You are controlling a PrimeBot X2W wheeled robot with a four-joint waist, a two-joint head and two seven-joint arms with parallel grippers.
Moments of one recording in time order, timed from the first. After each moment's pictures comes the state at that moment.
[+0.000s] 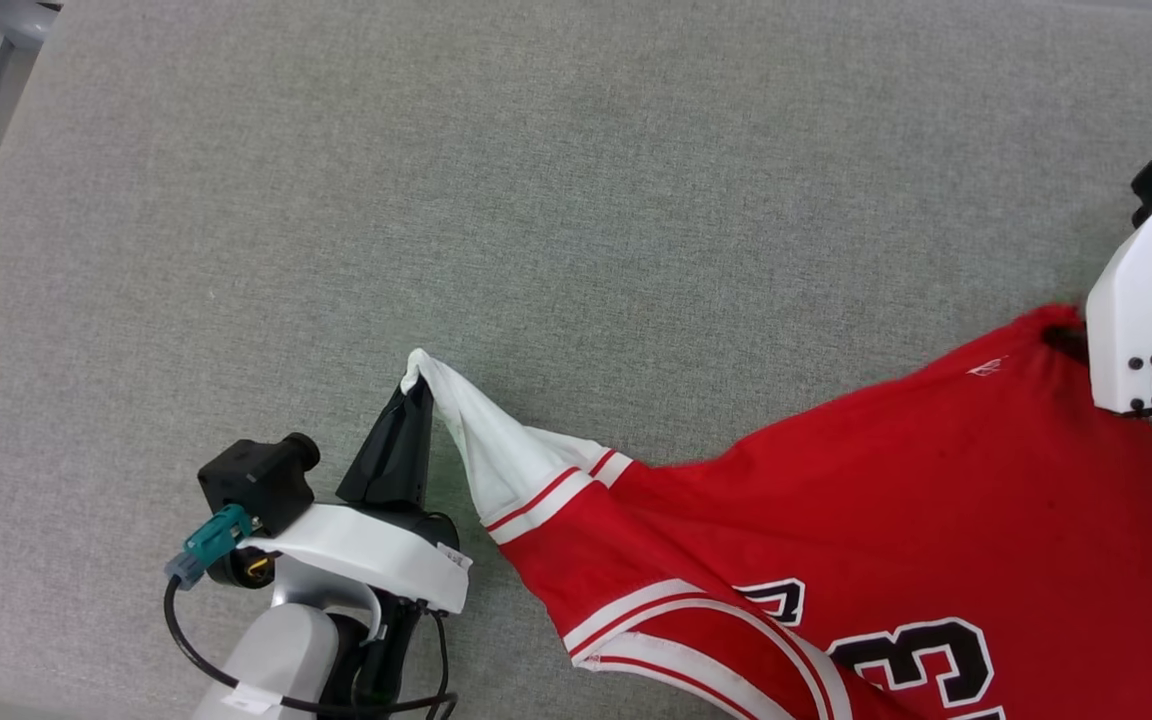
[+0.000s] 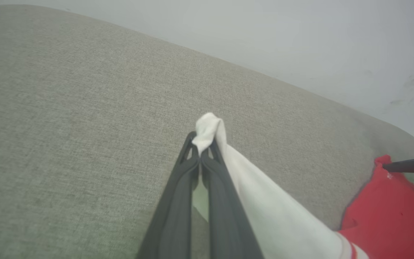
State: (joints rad) left arm -0.24 0.21 -0.35 0.11 -0.61 0.04 -0.22; right arm -0.71 -0.46 0.22 0.49 0.53 0.13 0.98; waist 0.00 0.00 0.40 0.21
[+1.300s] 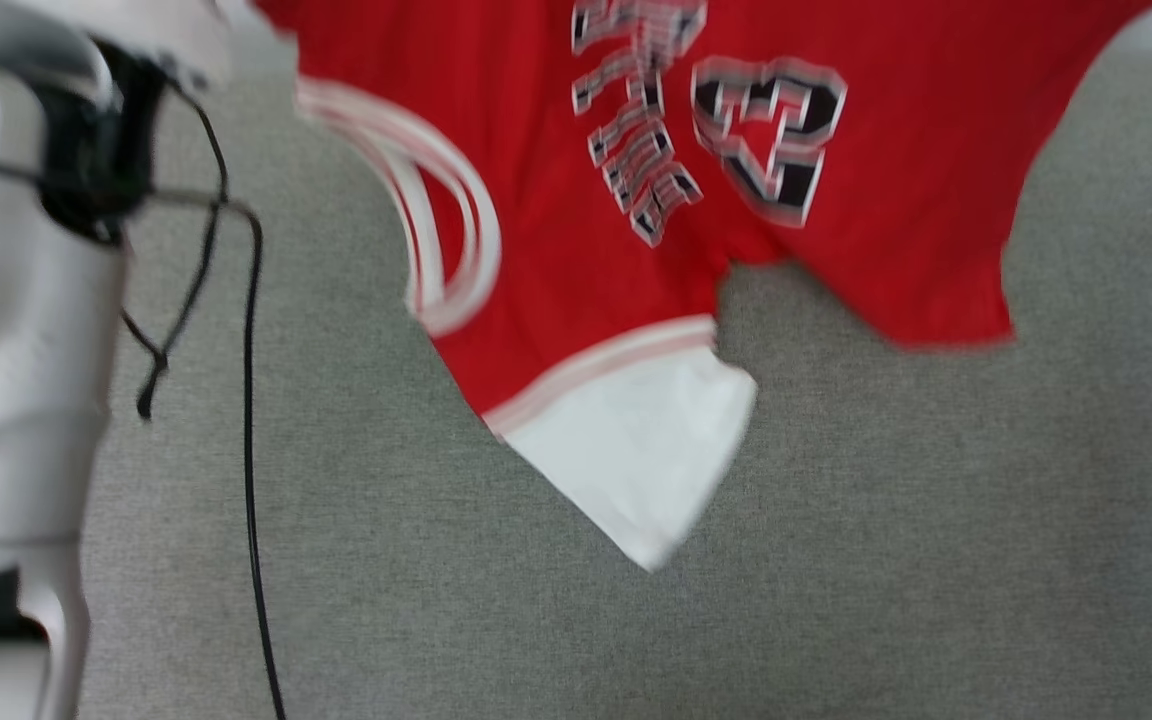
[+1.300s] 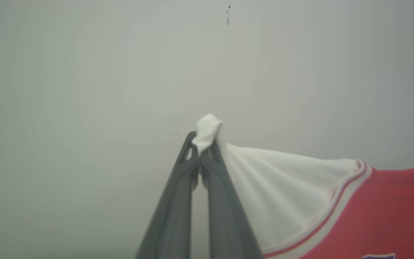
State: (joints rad) left arm -1.04 0.37 -0.25 0.45 -0.59 0.00 -0.07; right arm -1.12 -0.31 -0.02 0.67 0.11 0.13 0.28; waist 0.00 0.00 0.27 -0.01
